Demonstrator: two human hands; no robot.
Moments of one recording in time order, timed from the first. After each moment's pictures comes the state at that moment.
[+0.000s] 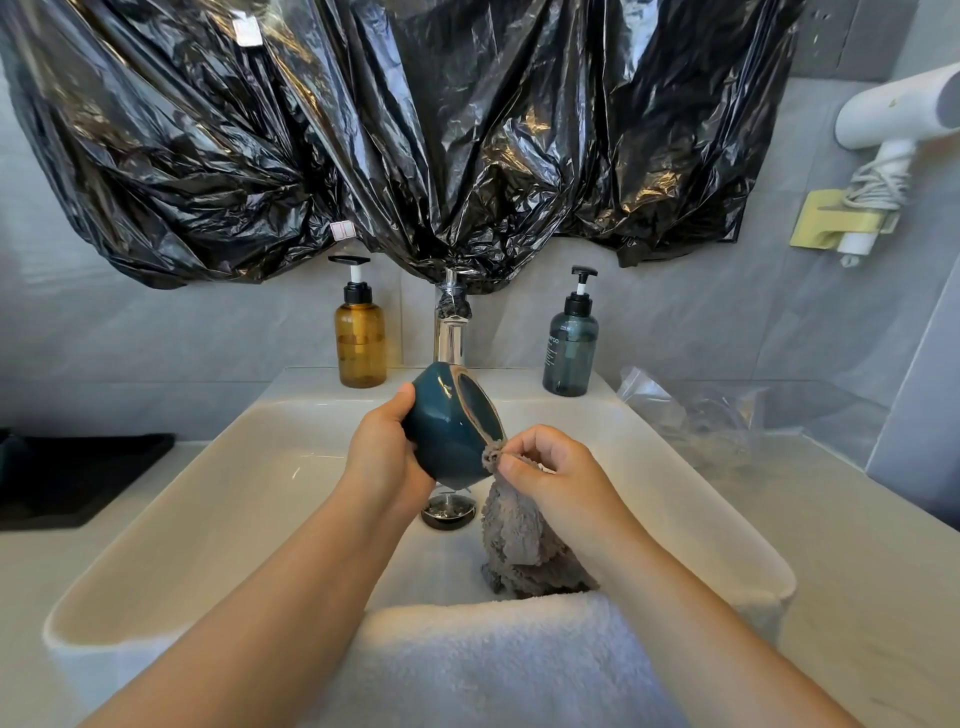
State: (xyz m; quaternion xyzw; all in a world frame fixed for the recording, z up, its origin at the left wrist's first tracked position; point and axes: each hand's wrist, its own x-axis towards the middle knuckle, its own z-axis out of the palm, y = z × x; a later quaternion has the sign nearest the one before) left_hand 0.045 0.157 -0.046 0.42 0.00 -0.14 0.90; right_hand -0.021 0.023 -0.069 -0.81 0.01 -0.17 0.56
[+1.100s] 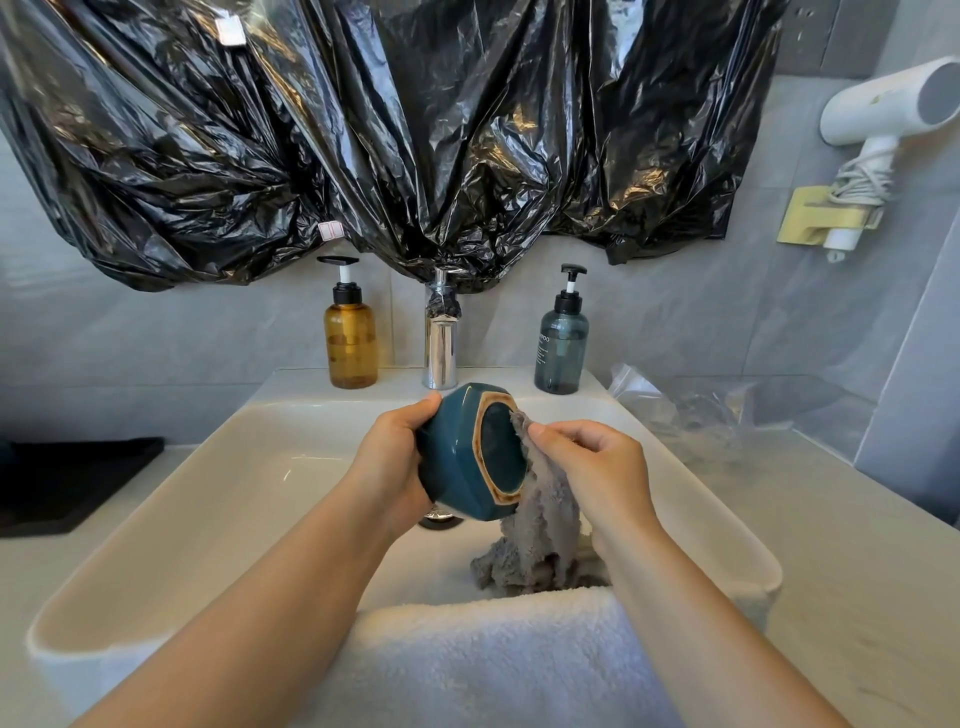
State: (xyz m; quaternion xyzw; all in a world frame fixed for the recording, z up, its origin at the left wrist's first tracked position) left_hand 0.038 0.153 -0.048 0.52 -0.04 -0.19 0.83; right_hand -0.011 0.001 -0.074 -0.70 0.16 -0.29 0.63
